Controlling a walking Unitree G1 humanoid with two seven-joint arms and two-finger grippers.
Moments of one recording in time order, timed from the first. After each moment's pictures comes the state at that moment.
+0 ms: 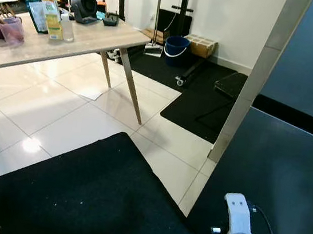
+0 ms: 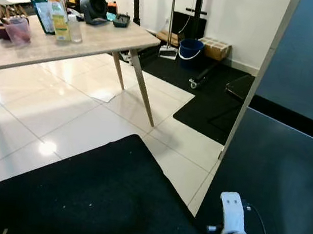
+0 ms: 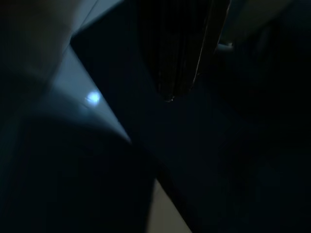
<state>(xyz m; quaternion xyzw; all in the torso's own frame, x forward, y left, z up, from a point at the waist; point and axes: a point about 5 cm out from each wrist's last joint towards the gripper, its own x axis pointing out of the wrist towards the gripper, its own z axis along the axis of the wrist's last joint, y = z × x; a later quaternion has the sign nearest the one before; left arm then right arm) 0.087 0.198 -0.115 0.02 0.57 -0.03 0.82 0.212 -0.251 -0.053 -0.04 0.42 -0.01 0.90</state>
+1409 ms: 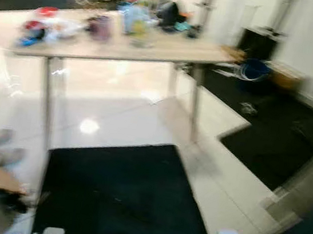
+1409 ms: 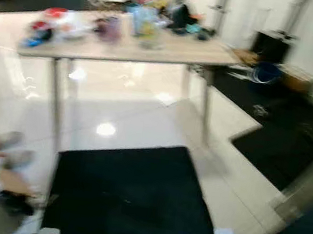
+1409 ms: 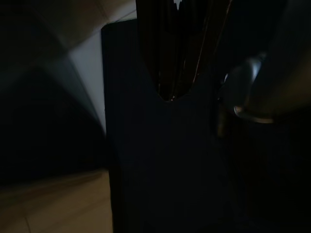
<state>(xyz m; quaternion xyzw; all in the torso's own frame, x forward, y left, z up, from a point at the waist) 0.114 0.206 -0.106 -0.03 0.53 0.01 0.85 0.163 -0.249 -0.081 -0.08 0.51 -0.02 0.85</state>
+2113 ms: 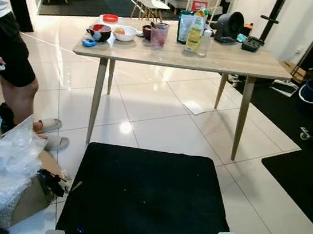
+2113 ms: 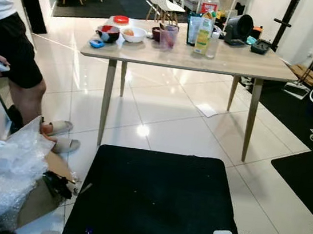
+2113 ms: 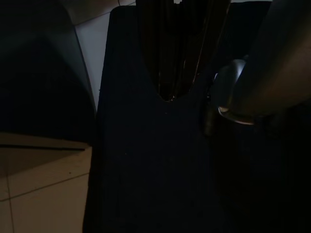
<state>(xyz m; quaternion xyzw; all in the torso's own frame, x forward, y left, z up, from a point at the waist) 0.114 0.204 -0.107 -0.04 0.53 0.01 0.85 0.159 -0.242 -0.085 -0.09 0.53 -0.01 0.84</state>
